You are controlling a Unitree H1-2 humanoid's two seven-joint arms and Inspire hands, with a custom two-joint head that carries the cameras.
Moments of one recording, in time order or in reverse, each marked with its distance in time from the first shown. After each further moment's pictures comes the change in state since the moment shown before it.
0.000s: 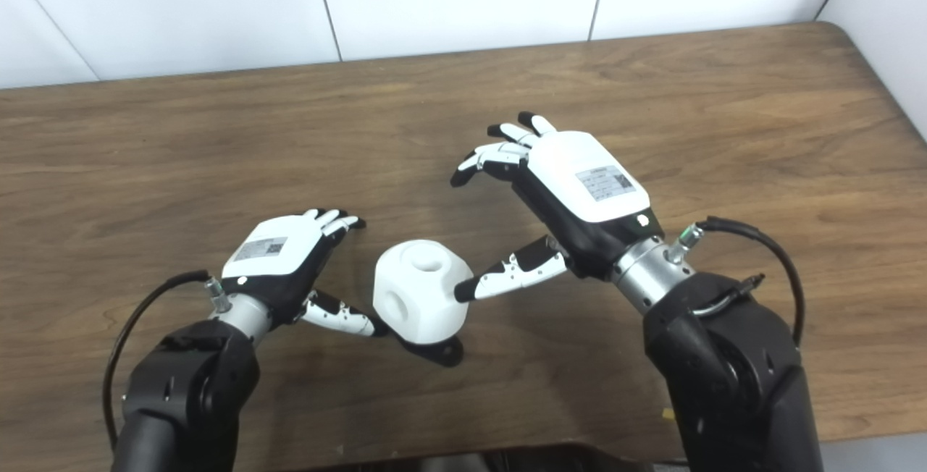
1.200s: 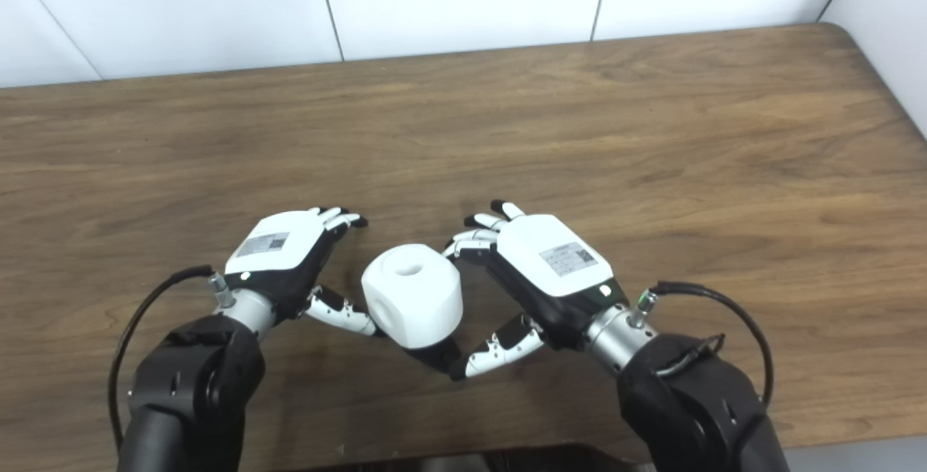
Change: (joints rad) left arm -0.006 -0.016 0.006 -0.001 0.023 0.004 -0.006; right arm 0.147 0.008 0.113 0.067 -0.039 -0.086 -0.027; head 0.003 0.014
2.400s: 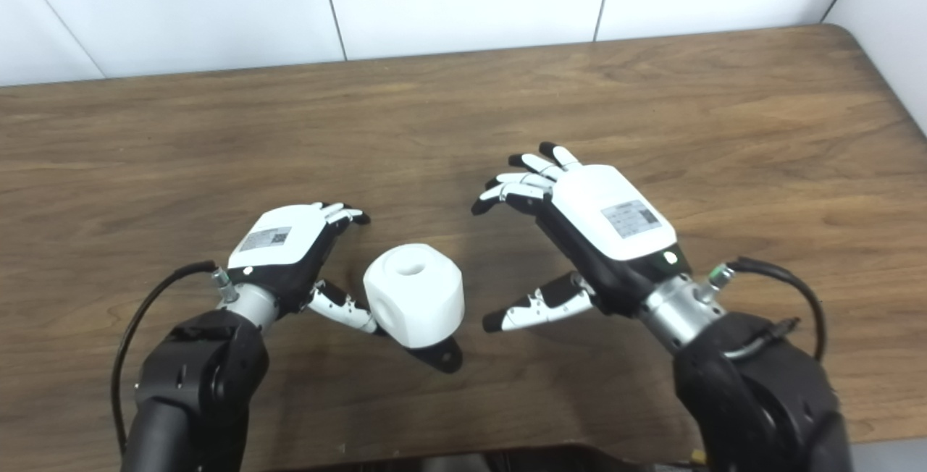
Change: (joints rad) left arm -0.007 0.001 -0.001 0.029 -0.010 0.017 0.047; right arm -0.042 -0.041 -0.171 -0.142 0.076 0.022 0.041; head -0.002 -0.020
